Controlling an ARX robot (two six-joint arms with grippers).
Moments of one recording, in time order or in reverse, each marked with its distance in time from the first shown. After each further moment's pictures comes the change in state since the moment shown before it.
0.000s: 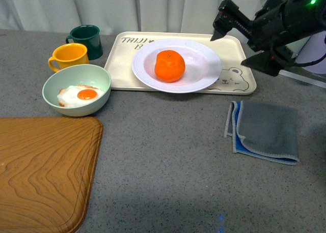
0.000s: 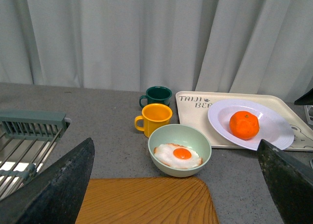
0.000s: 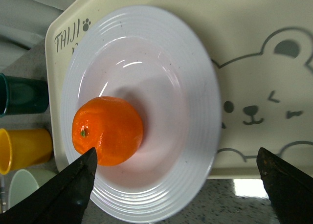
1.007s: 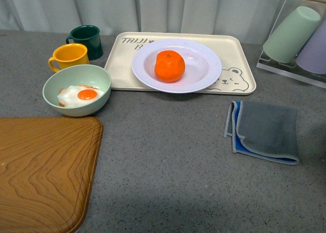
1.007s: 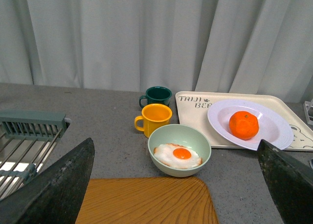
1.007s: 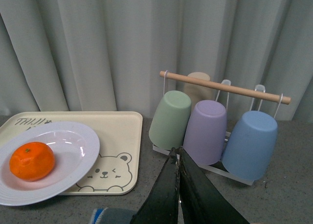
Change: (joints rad) left arm 0.000 0.000 0.000 0.000 0.000 0.000; right arm -0.143 -0.864 -1.184 1.056 0.269 -0.584
